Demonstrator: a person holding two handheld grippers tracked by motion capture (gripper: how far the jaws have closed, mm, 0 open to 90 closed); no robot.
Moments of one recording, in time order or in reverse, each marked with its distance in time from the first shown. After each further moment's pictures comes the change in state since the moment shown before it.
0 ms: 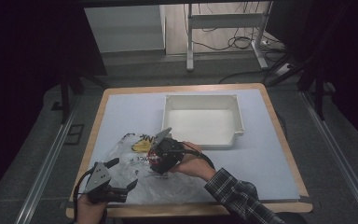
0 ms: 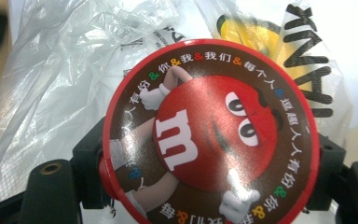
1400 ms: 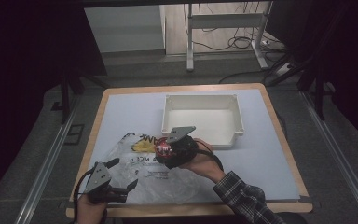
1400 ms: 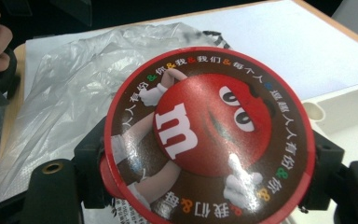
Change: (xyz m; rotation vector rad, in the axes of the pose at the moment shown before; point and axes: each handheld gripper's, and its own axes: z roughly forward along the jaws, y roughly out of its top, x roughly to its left) left arm -0.001 0.000 0.001 -0.004 -0.005 -0.006; right arm -0.008 -0.022 -0.039 -0.289 -0.073 0.018
